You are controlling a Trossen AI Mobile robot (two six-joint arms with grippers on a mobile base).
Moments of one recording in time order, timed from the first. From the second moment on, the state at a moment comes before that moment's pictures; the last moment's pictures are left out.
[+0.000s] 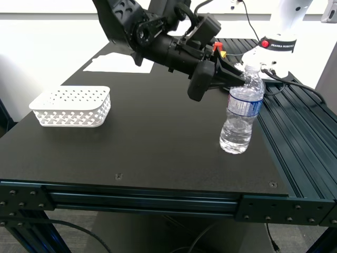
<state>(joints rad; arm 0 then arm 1) 0.00 1.05 0.52 0.62 0.00 0.00 -0.73 2.19 1.18 0.50 0.95 0.50</state>
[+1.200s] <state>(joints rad) 0.00 1.05 0.52 0.61 0.00 0.00 -0.36 1.90 1.29 -0.17 0.82 0.73</state>
